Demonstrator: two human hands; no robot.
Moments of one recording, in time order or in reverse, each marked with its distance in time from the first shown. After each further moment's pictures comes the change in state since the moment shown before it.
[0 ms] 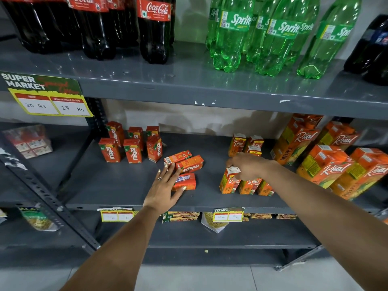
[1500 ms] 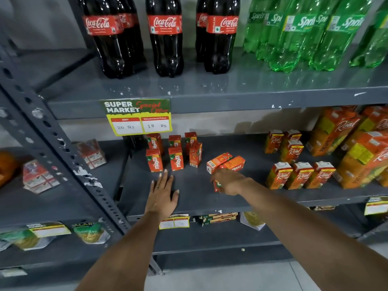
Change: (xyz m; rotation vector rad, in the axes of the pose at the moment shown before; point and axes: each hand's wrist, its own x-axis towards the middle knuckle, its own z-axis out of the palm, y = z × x) left_hand -0.043 -0.146 -0.065 0.111 -0.107 -0.156; right_hand 0.078 -0.194 0.023 0.153 0.000 -0.029
